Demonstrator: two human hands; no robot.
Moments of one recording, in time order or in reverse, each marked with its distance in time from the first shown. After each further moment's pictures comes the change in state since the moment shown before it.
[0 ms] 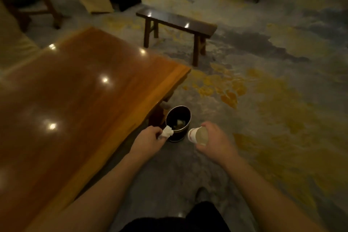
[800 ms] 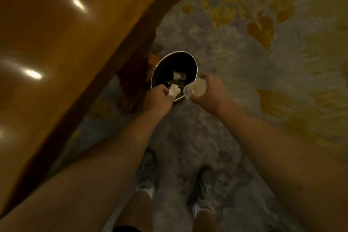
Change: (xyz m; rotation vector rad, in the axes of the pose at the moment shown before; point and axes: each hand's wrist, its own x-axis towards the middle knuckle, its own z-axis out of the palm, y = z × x) left_hand 0.353 -0.122 0.296 -0.134 -0.201 -0.412; right_hand 0.348 0.221 0.240 0.118 -0.180 0.311
